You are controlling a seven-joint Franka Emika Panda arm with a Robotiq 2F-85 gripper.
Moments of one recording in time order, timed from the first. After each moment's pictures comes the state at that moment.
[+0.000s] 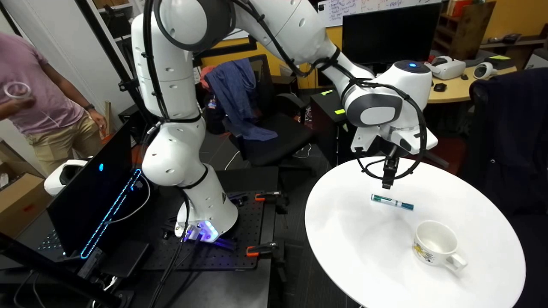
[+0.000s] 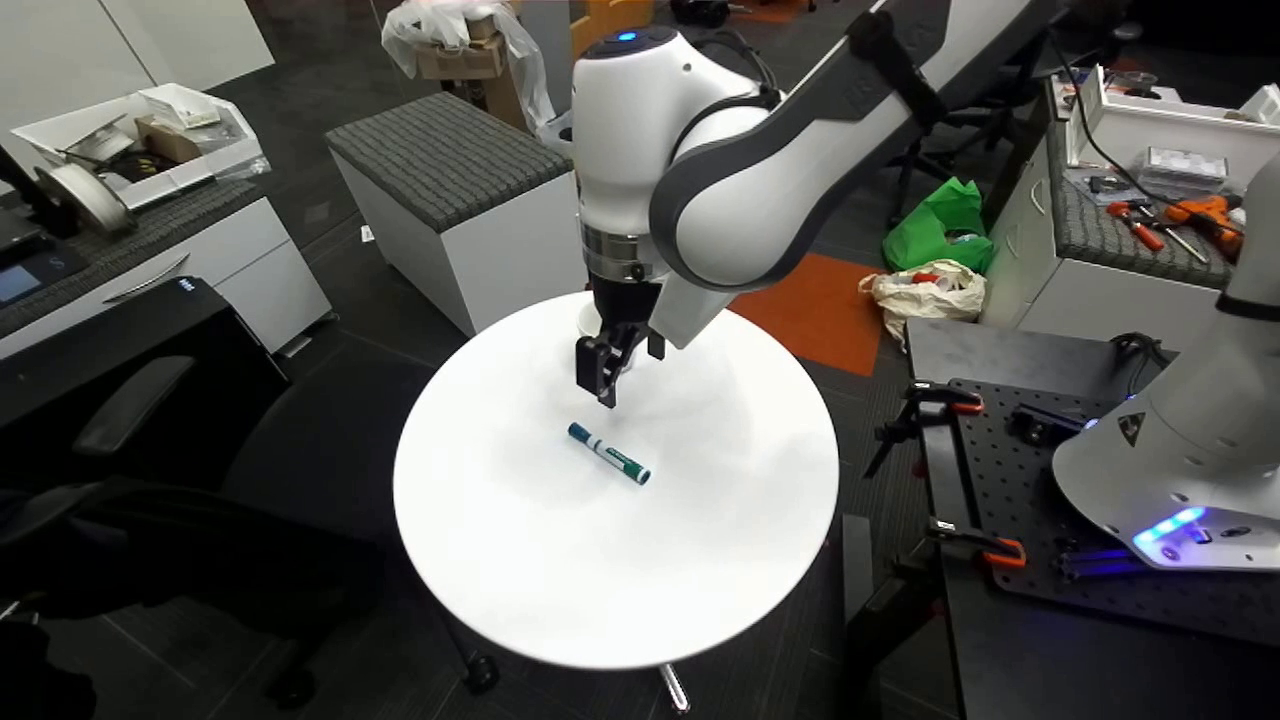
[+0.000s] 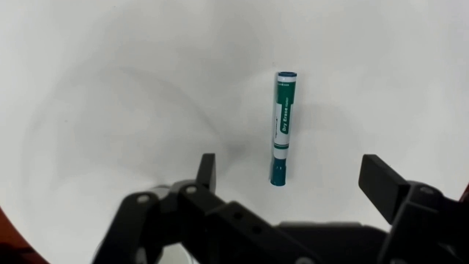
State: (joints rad) arm 0.06 0.29 -0.02 -2.15 0.07 2.47 0.41
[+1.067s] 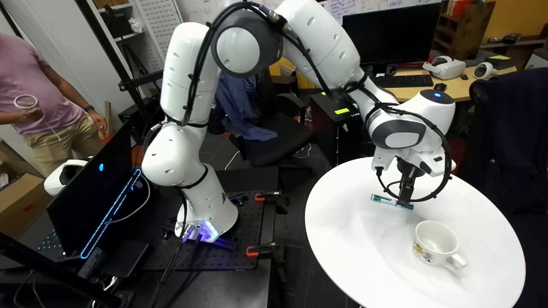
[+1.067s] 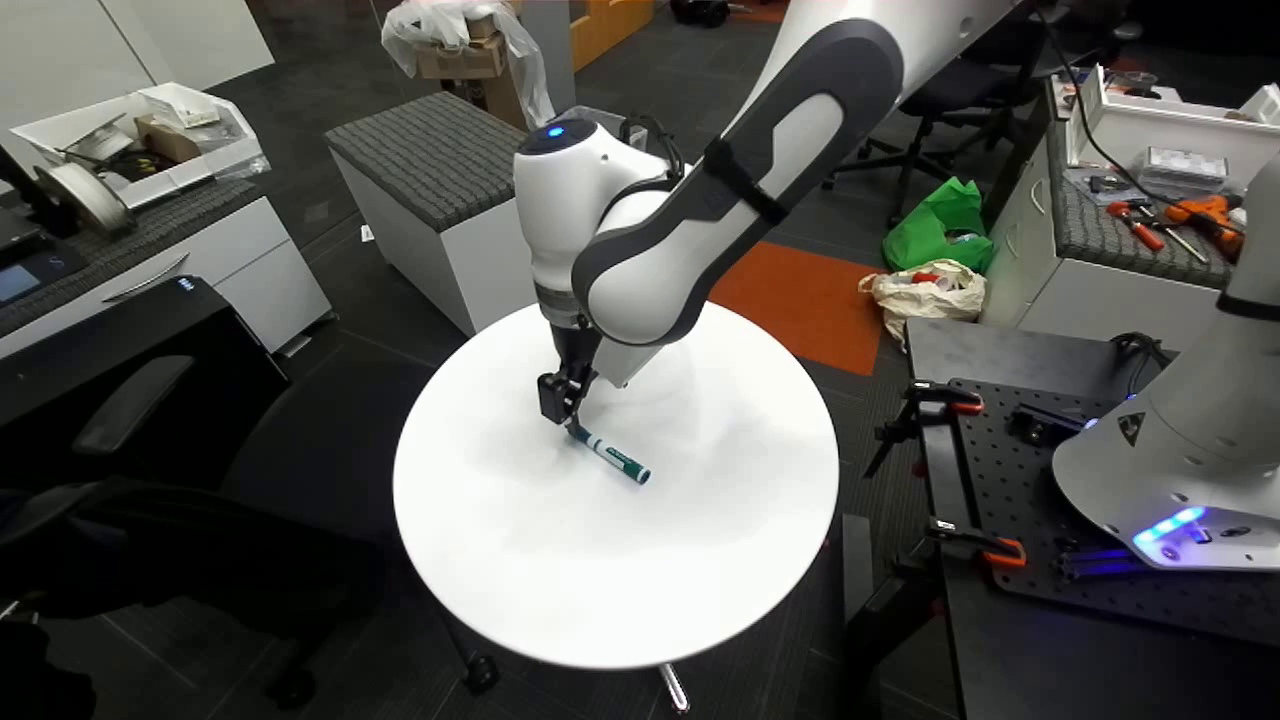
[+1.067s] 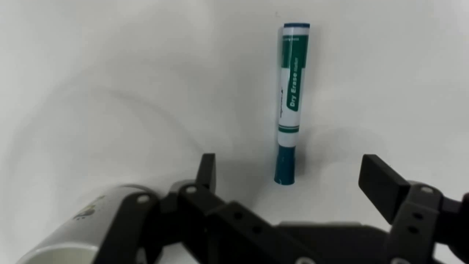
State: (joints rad) arm 0.05 0.57 -0.02 -1.91 0.07 2.47 0.40
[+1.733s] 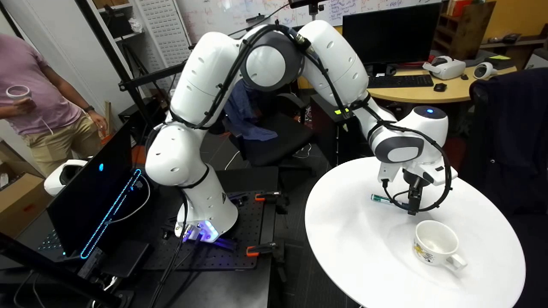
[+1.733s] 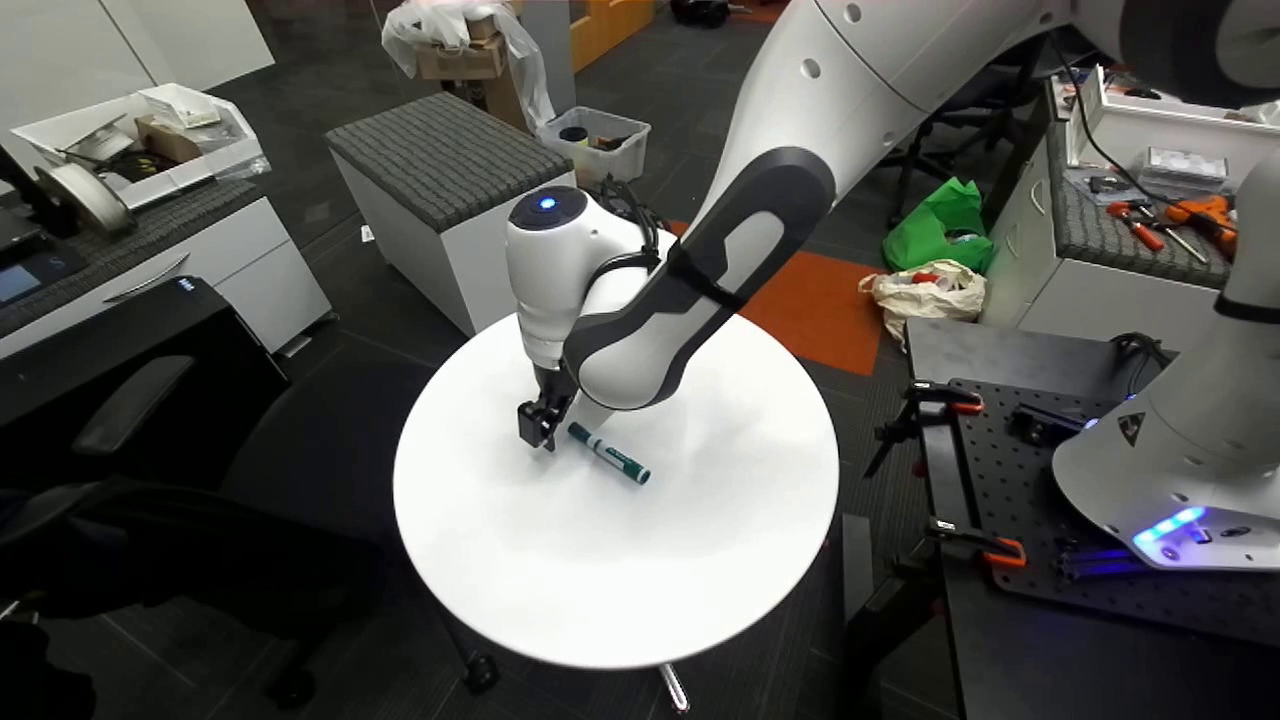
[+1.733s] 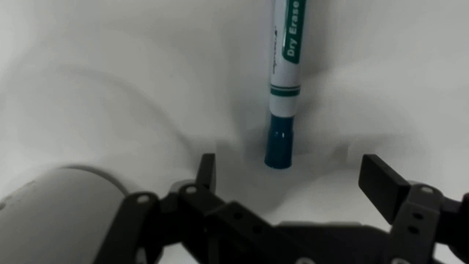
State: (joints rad) arm 0.15 0.74 -0.11 -1.81 0.06 2.63 0.44
